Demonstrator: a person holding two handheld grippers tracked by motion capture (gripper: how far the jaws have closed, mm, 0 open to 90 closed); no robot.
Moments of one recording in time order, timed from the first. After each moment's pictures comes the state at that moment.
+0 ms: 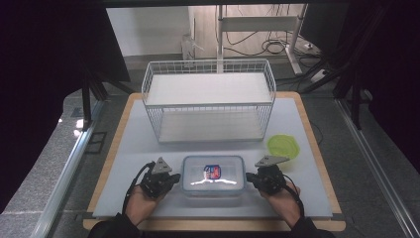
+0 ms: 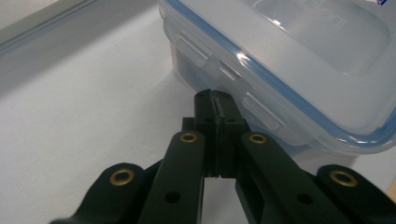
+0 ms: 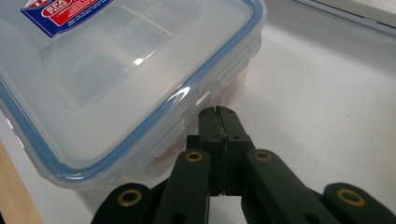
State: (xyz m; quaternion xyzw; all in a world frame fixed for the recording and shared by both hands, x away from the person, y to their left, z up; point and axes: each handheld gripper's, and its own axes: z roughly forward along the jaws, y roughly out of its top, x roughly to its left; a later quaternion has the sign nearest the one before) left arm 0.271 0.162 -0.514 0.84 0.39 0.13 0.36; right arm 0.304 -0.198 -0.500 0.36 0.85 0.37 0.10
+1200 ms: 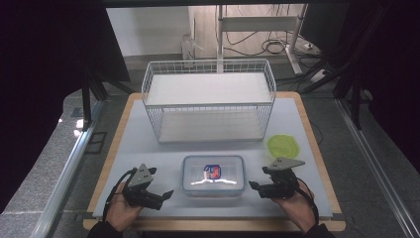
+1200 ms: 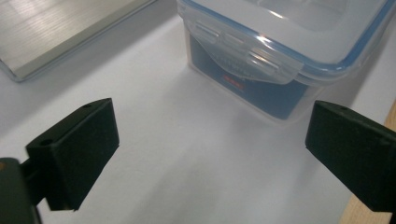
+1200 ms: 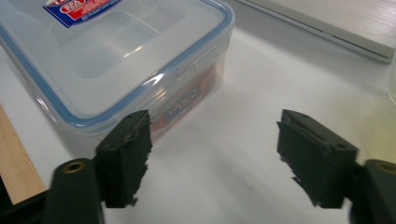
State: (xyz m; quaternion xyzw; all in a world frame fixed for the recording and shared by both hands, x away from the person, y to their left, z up) left arm 0.245 0.204 -0.514 0.83 0.34 0.17 0.42; right arm 0.292 -0.227 -0.487 0.34 0.85 0.39 0.13
